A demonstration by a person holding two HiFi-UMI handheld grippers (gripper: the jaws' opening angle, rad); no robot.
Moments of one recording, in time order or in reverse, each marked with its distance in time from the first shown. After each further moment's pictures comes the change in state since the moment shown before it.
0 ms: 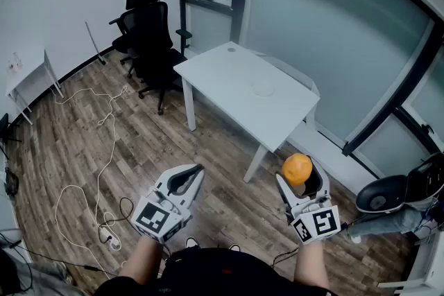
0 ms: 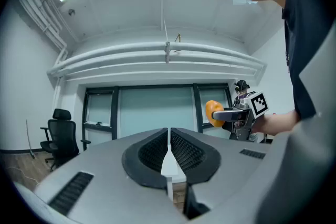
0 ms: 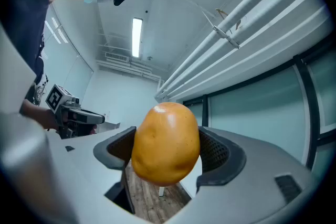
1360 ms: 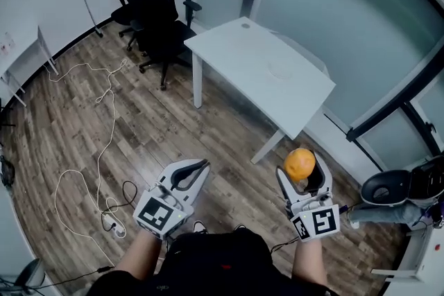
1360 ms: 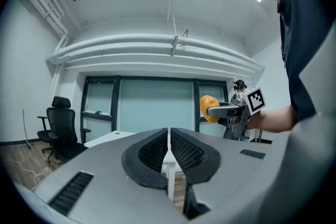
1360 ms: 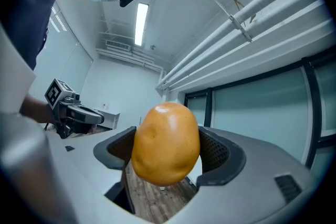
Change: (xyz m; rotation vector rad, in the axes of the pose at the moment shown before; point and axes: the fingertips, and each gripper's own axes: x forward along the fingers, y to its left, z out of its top) left arm -0.032 0.107 -0.059 -0.051 0.024 -0.092; right arm 0.100 0.090 -0.044 -0.057 0.089 -0.015
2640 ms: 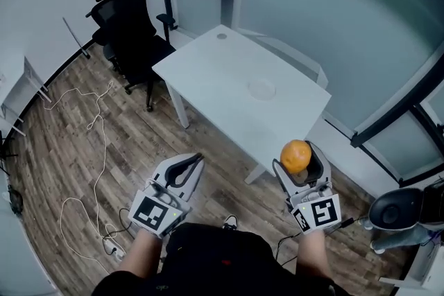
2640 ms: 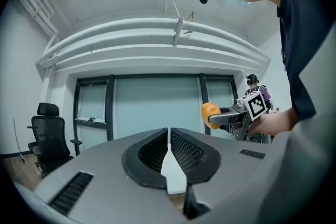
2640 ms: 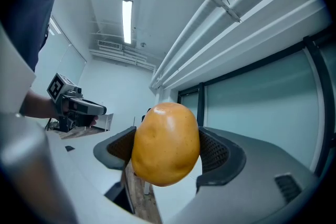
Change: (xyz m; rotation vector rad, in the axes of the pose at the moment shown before) left arm 0.286 0.060 0.031 0.049 0.002 0.010; right arm 0.134 -0.254 -0.065 0.033 -0.005 0.008
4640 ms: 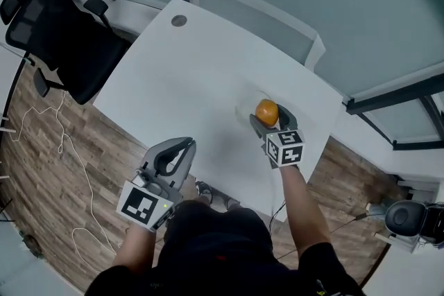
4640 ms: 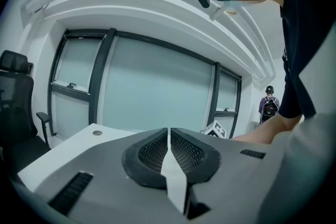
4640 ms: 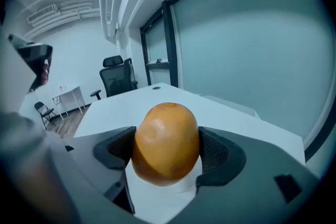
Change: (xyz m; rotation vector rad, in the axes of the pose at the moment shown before) left arm 0.369 0.301 -0.119 -0.206 0.189 -0.202; right arm 0.407 -0.251 -0.371 0.298 0.643 -0.199
